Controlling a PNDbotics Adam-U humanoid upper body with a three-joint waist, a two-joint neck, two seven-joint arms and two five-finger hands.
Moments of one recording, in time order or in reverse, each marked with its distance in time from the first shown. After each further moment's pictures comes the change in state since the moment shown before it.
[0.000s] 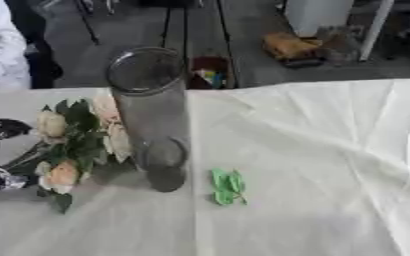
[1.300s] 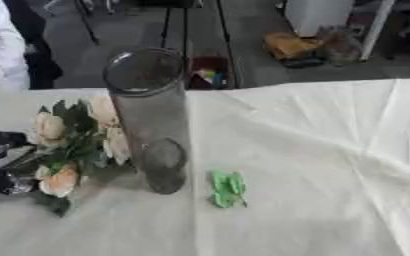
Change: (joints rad) left arm -0.034 -0.046 -0.008 0.124 0.029 0.015 -0.026; right arm 0.000 0.008 0.000 0.000 0.000 0.004 0.010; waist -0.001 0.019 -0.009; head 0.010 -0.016
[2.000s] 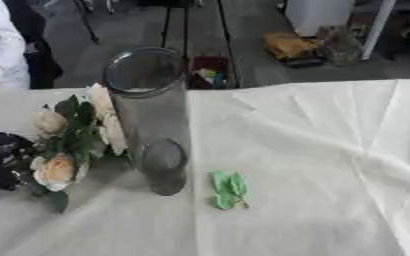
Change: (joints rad) left arm -0.018 -0.007 0.006 0.034 0.037 0.010 0.007; right arm 0.001 0.003 0.001 0.000 0.000 0.007 0.009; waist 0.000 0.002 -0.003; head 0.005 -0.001
